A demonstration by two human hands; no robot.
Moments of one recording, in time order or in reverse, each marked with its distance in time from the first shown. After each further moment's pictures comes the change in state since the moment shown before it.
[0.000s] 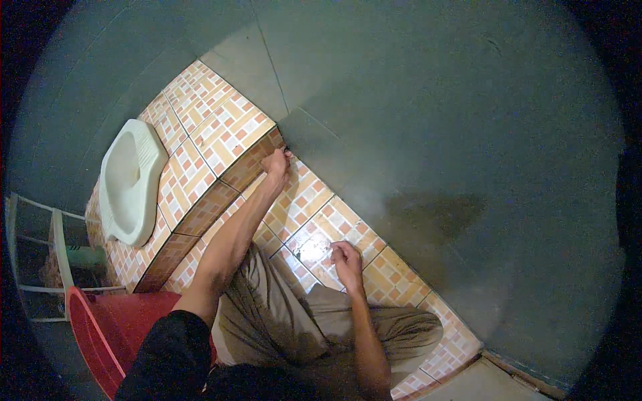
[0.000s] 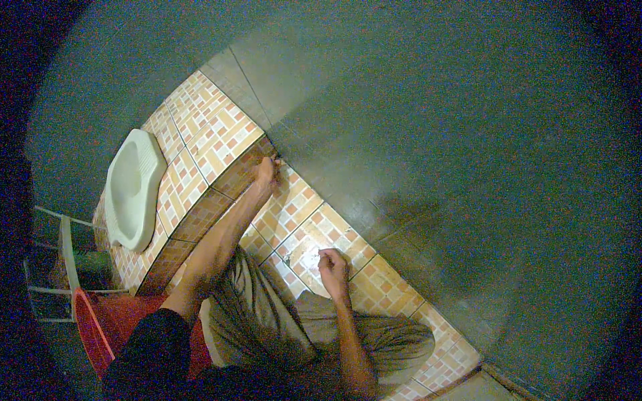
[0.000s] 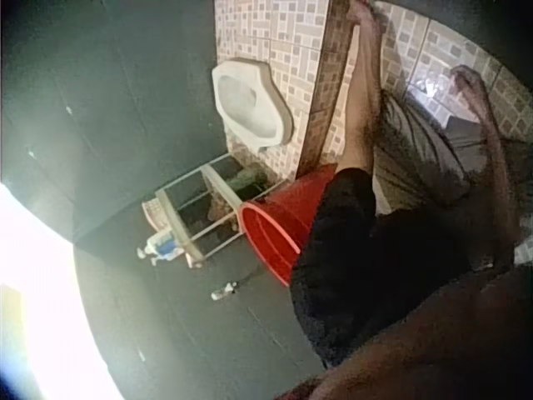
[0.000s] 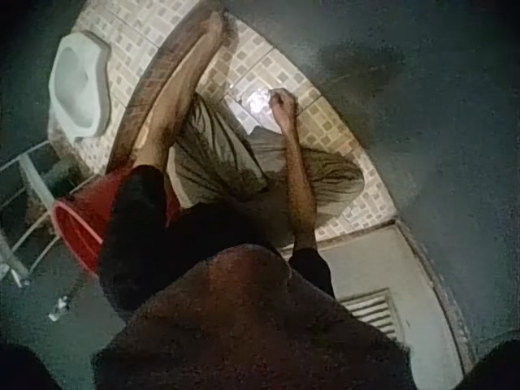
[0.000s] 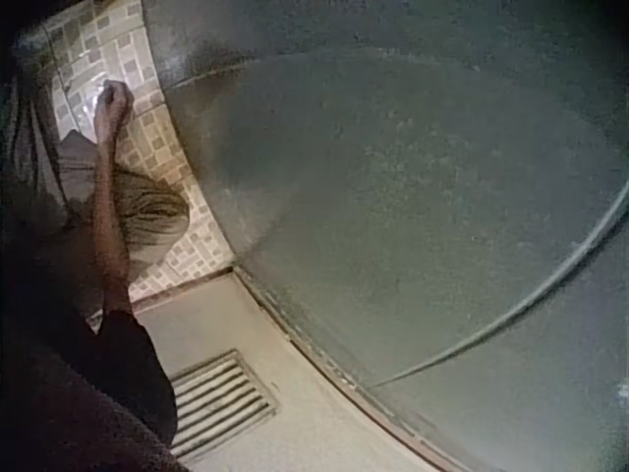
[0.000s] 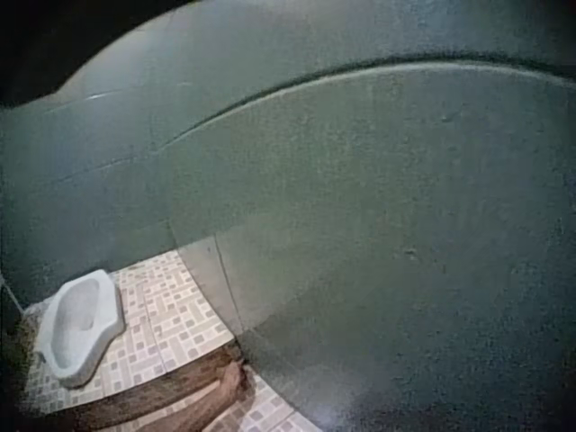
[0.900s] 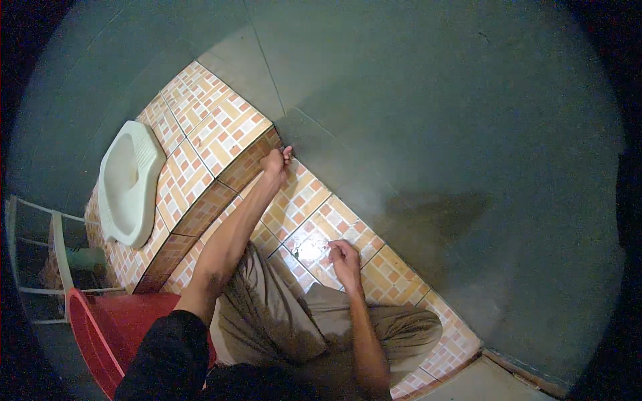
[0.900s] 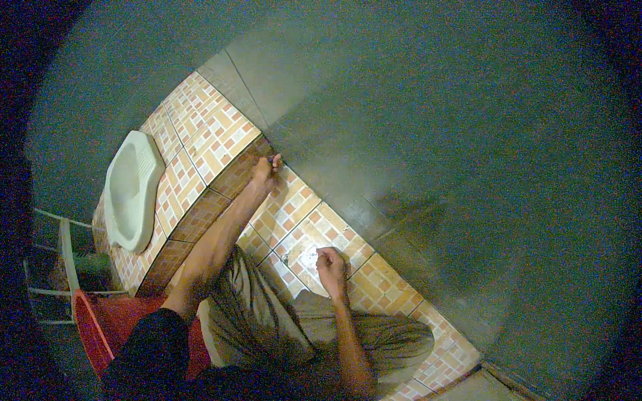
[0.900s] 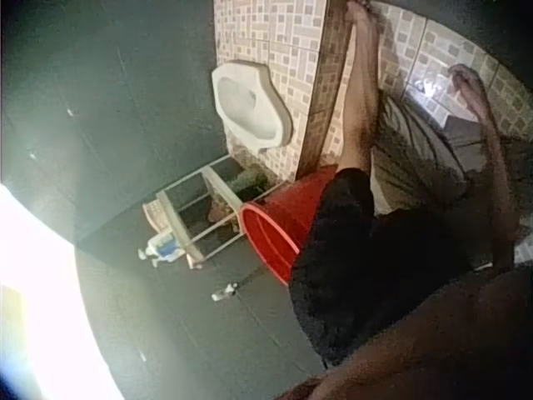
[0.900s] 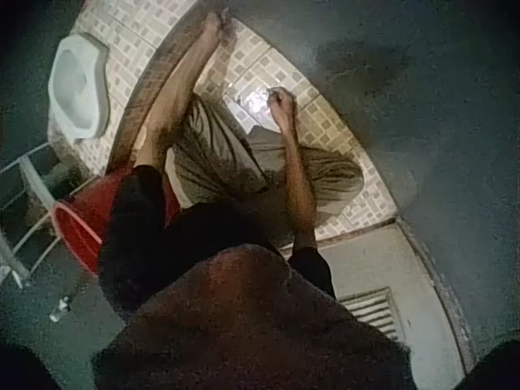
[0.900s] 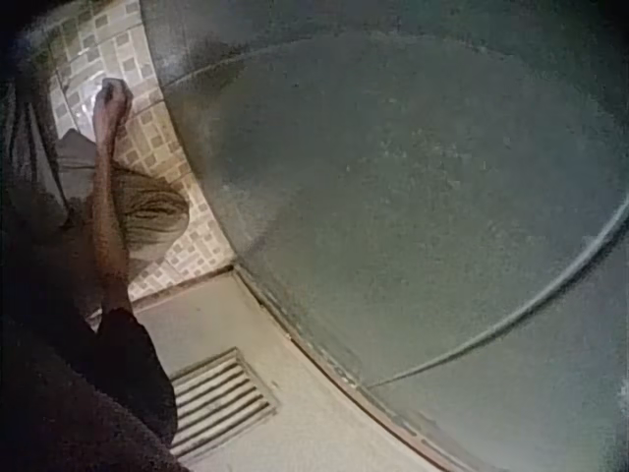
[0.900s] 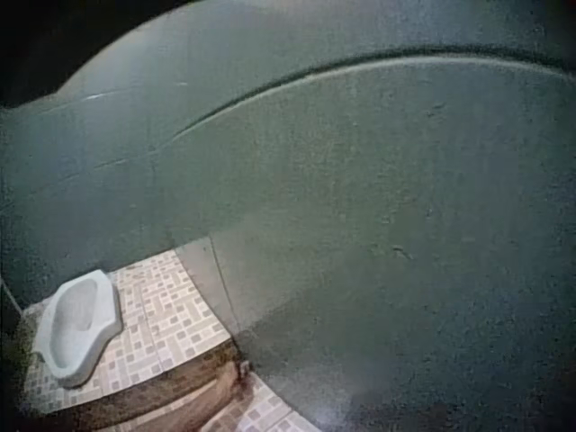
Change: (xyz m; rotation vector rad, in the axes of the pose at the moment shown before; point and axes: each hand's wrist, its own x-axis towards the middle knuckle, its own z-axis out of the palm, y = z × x) left_hand -0.007 0.004 0.006 -0.163 -0.252 -0.195; right_hand -0.002 -0.010 -0.004 0.081 -0.006 0.028
